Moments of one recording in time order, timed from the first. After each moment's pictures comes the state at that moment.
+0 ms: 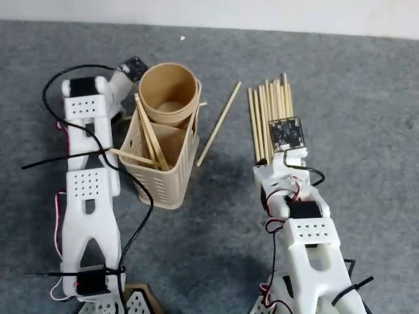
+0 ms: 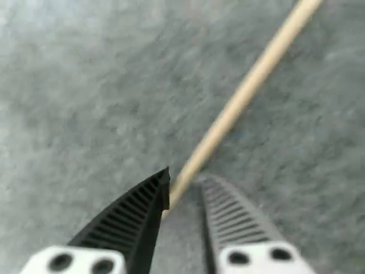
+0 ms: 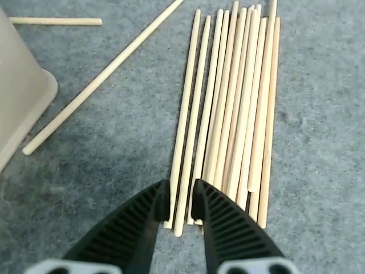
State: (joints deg) left arm -16.7 85.1 -94.6 95.5 -48.4; right arm -9.8 -44.0 68.9 25.2 10.7
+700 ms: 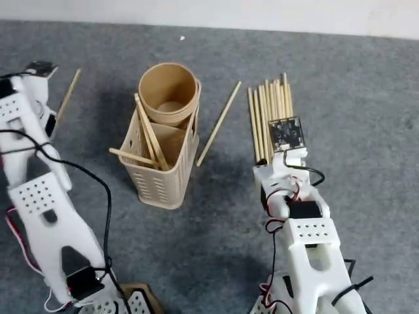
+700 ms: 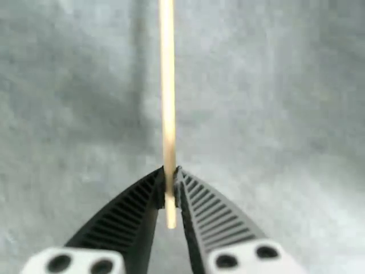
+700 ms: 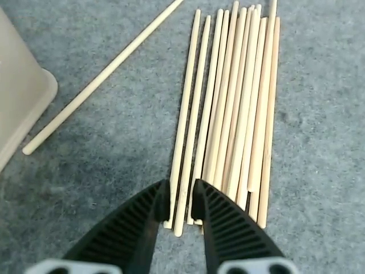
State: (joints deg) left arm -32.7 54.2 -58.0 101.2 -30.4; right arm -9.8 -44.0 68.9 25.2 10.7
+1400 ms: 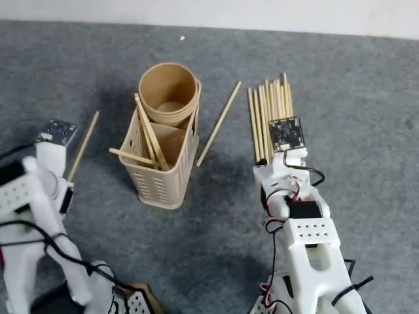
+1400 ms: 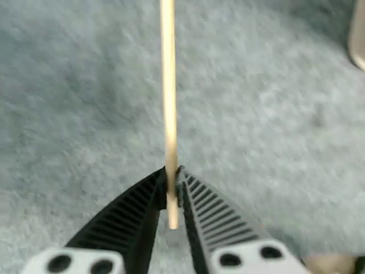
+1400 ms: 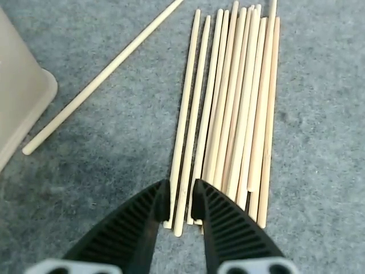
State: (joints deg) left arm -37.7 -28.7 44.7 73.1 -37.1; right arm -9.8 -44.0 68.9 25.2 10.7
